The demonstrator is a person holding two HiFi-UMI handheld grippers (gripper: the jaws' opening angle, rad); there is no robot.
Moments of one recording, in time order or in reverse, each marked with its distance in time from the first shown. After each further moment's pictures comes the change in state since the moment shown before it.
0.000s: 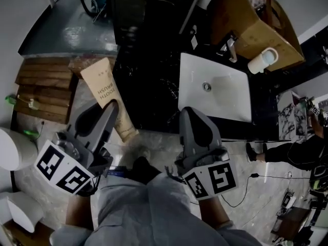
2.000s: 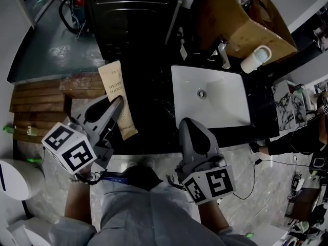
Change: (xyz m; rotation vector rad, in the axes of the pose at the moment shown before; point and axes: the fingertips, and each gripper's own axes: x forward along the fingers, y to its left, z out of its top) left arm 0.113 0.080 -0.014 -0.078 0.222 -0.124; right arm 0.052 -0.041 -0.008 0.048 0.057 -0.162
